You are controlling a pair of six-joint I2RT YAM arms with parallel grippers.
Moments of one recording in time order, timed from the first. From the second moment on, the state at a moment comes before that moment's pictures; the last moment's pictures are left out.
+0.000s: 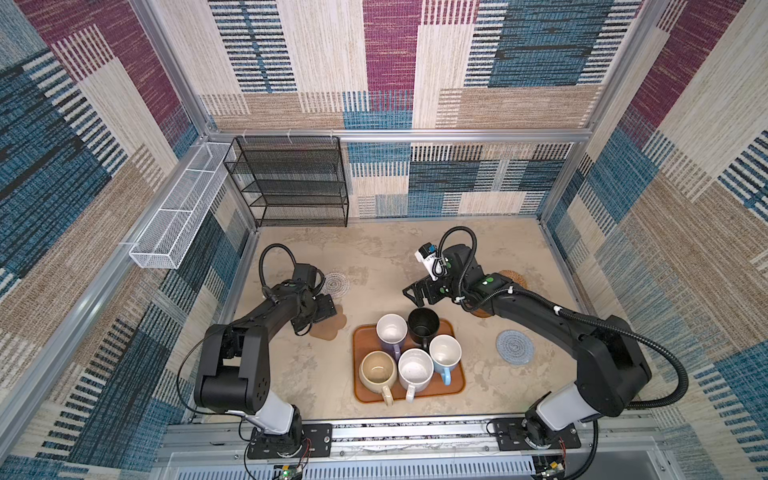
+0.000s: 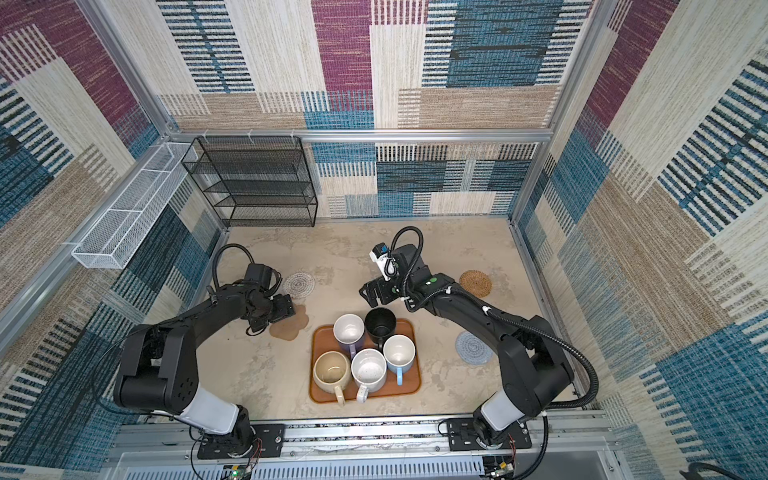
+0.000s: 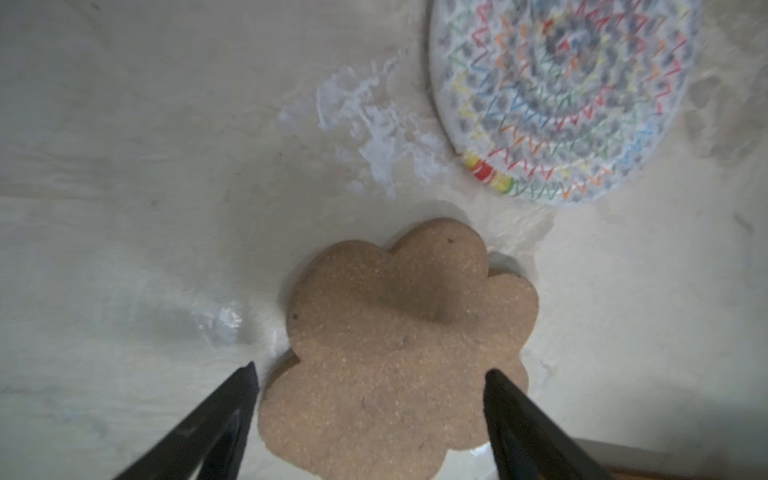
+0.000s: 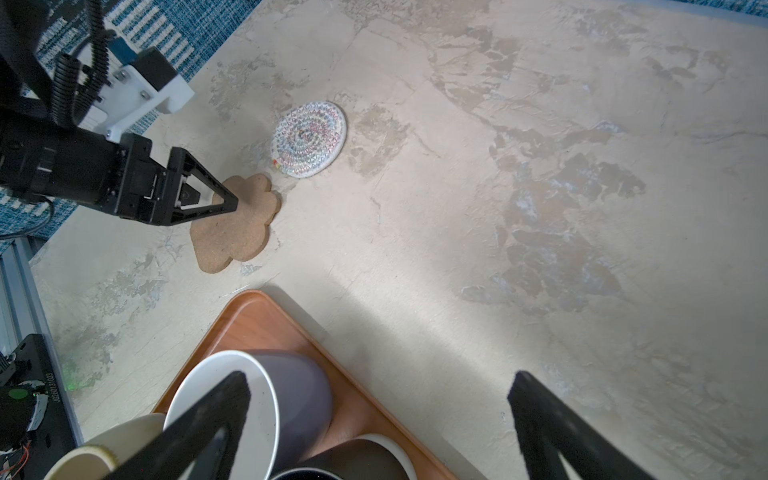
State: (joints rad) left arm -0.10 1.58 0.91 -0.59 0.03 -0.49; right arm 0.58 1.54 1.09 -0.26 -0.28 0.11
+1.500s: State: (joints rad) left arm -0.38 1.86 1.10 -0.32 -0.11 -0.78; right arm 0.58 1.55 1.08 -0.26 -0.26 0.11
